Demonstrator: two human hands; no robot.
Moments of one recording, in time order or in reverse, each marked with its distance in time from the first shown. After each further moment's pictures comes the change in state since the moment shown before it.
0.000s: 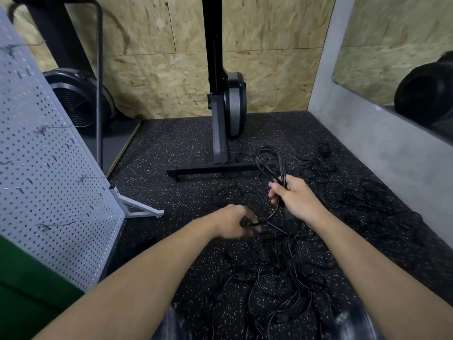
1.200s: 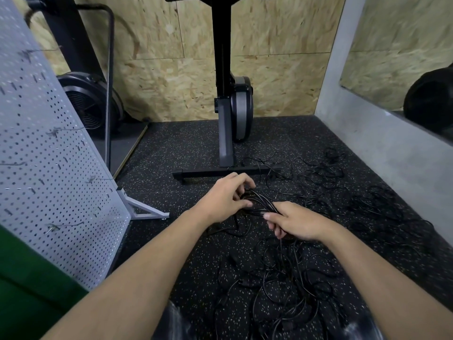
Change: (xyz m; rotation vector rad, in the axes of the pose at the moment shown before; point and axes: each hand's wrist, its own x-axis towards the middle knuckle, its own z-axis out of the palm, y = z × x) left_hand -0.018 -0.005 -0.043 -0.110 0.538 0.096; right_hand -0.008 0.003 0.009 -0.320 -0.494 0.005
